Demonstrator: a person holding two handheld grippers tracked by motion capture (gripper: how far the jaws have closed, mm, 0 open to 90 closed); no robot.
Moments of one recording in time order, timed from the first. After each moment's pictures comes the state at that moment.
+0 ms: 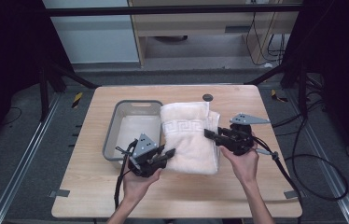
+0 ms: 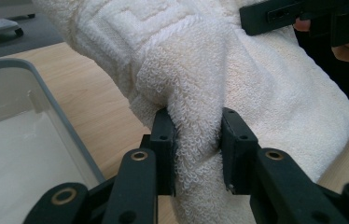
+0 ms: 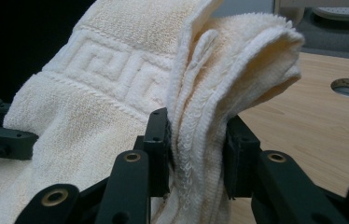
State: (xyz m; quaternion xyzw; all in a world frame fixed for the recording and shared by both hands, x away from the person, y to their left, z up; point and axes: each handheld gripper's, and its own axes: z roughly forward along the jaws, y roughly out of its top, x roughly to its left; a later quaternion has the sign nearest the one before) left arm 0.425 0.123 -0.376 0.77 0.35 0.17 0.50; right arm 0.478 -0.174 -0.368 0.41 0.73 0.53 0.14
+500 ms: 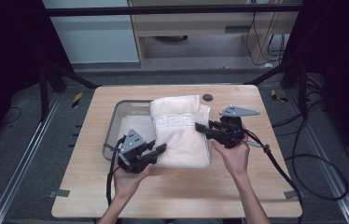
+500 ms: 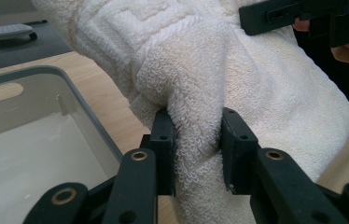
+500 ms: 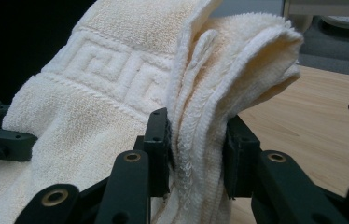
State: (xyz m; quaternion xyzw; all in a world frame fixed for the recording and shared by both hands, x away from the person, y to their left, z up) left arm 0.429 0.144 -0.364 0.76 0.36 0.18 0.50; right arm 0.491 -0.149 -0.351 0.39 0.74 0.53 0.14
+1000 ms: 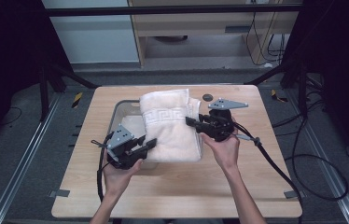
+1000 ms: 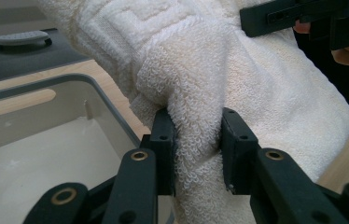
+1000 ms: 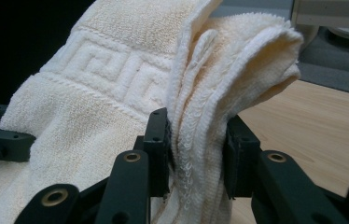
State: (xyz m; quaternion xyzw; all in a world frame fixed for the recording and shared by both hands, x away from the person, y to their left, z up) left arm 0.433 0.169 -0.352 0.75 0.37 0.20 0.51; right arm 0.503 -0.122 -0.337 0.37 0.74 0.54 0.14
